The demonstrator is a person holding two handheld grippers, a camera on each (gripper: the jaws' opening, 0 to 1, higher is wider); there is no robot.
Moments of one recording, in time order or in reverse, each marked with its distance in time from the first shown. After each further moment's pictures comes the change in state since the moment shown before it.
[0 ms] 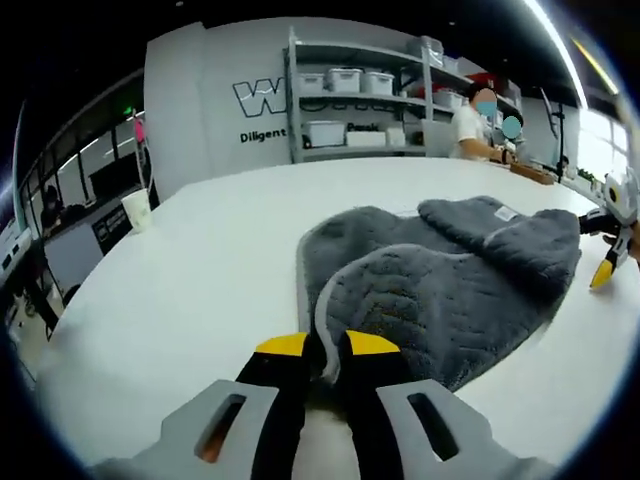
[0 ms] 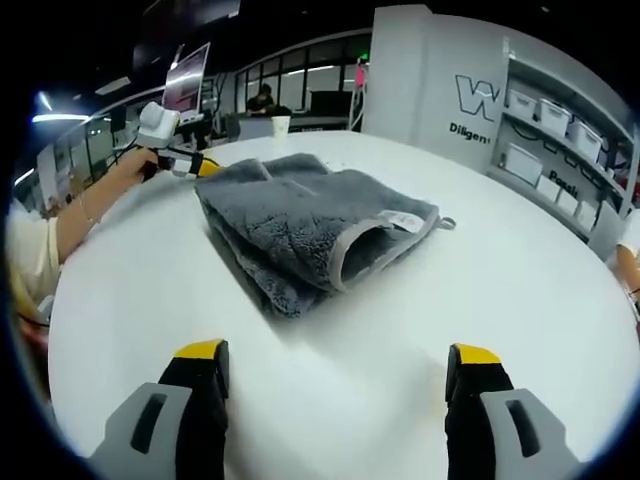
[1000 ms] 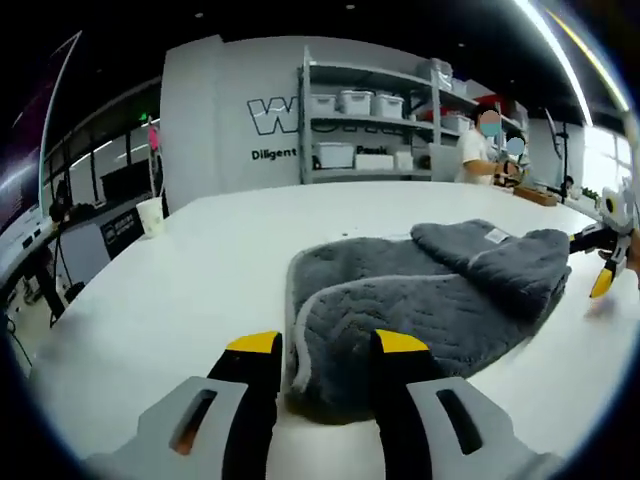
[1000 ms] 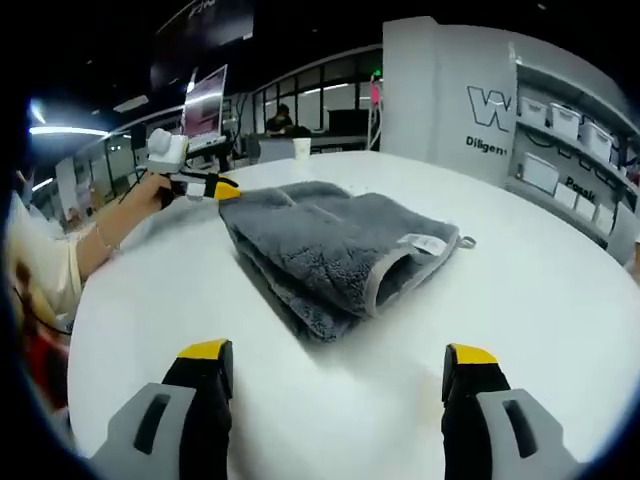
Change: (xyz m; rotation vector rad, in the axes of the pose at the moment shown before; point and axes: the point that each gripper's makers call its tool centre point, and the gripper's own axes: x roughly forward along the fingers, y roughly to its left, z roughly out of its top) left arm -0.026 -0.009 0.020 -0.011 -0.142 0.011; right arm -0.005 0.024 0.022 0.025 -0.111 0.127
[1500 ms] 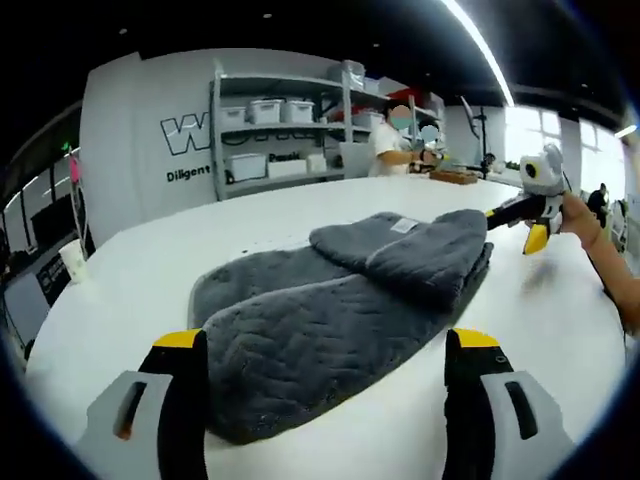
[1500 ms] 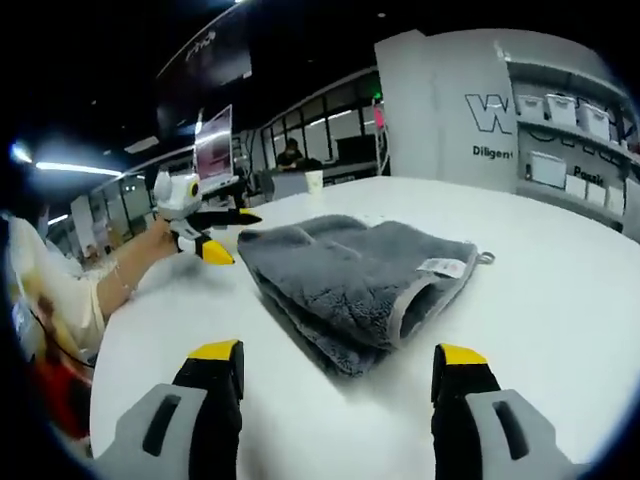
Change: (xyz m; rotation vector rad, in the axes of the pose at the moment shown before) left arm -0.005 -0.077 -0.009 0.133 0.033 -0.346; right arm 0.002 0.013 0.026 0.107 -0.154 0.080
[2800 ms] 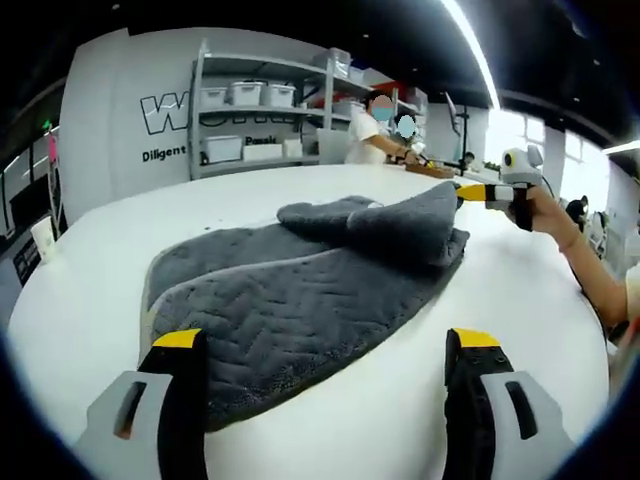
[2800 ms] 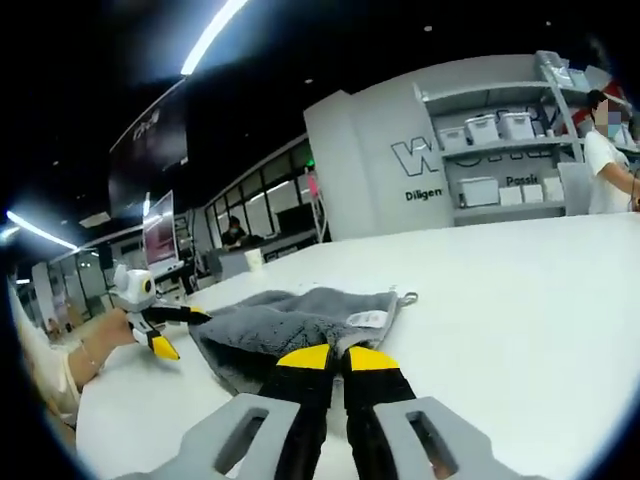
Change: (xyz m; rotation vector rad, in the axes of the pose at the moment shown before) left arm 0.012 -0.029 -0.016 -0.054 0.046 -0.128; right arm -0.035 -0.073 0.031 0.155 -0.286 -0.240
